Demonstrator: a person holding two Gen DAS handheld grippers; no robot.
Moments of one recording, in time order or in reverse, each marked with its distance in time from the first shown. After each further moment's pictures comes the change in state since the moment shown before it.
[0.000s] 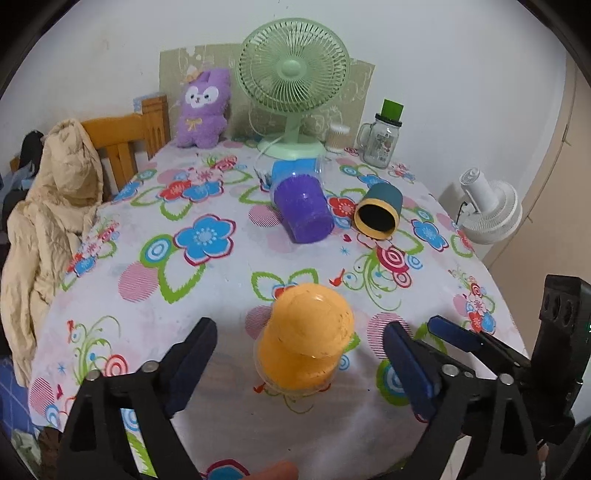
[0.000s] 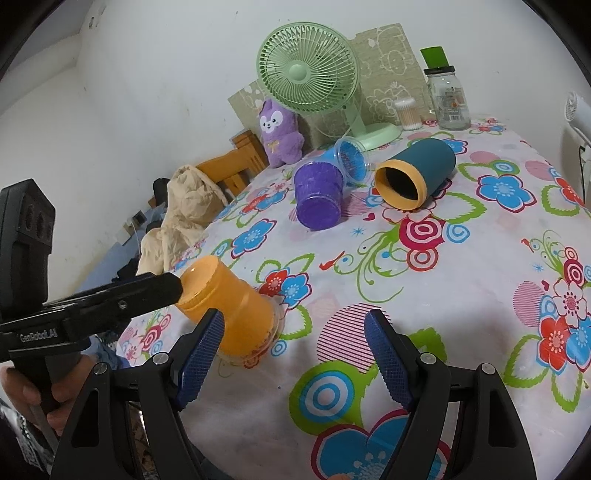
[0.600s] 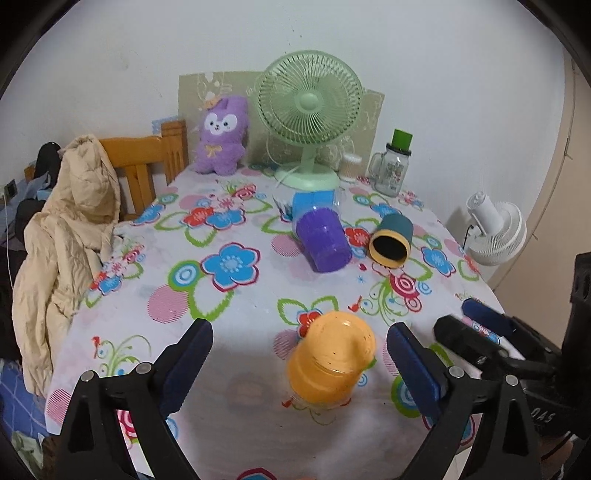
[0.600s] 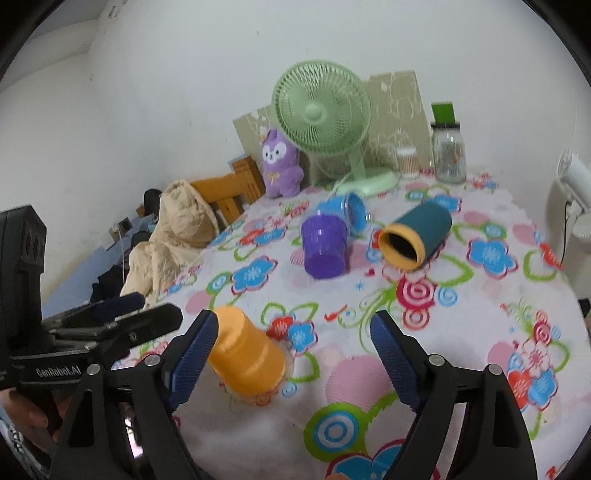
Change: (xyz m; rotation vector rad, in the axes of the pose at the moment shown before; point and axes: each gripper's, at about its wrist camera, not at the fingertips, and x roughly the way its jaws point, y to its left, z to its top) left arm -0.027 0.021 0.006 -0.020 -0.105 0.026; right arm -0.023 0.047 0.034 -0.101 -0.112 -0.107
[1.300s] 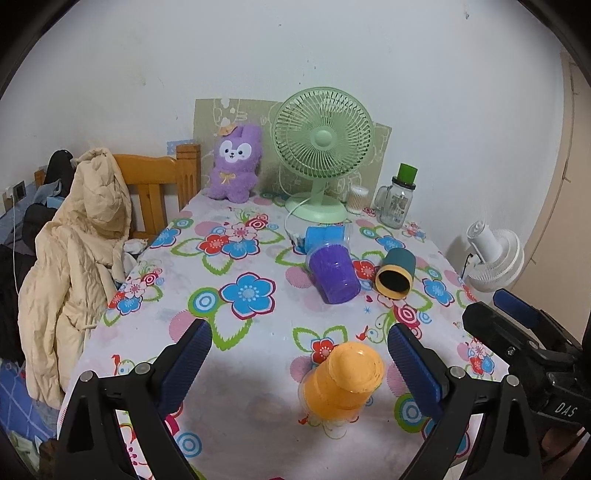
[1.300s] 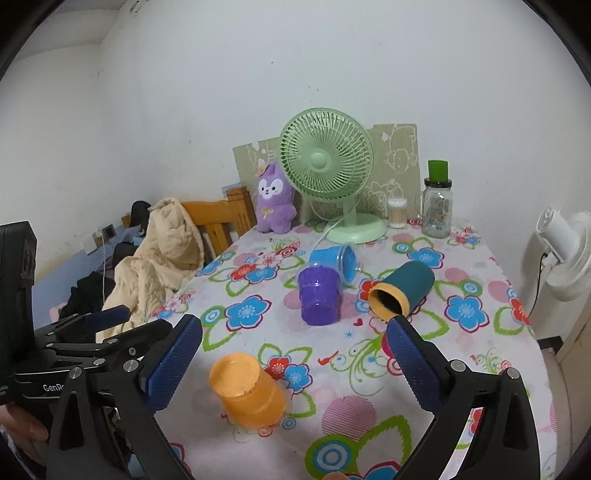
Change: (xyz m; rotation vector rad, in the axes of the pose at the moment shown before) left arm -0.025 0.020 0.013 -0.032 -0.095 -0.003; right arm -0.022 0.038 0.030 -0.100 -0.093 -0.118
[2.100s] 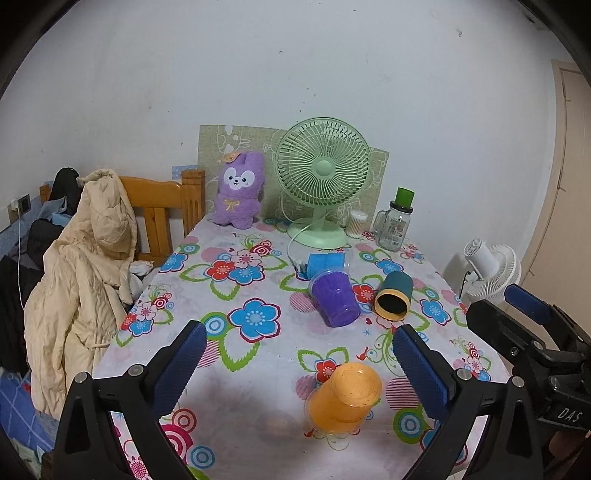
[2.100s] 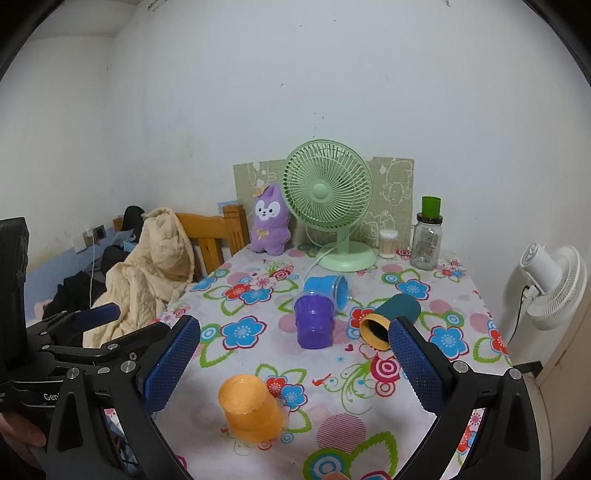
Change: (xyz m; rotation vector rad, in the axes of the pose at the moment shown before) left arm -0.023 0.001 0.008 0.013 -0.088 0.005; right arm -0.018 0.024 0.016 -0.066 -0.066 -0.064
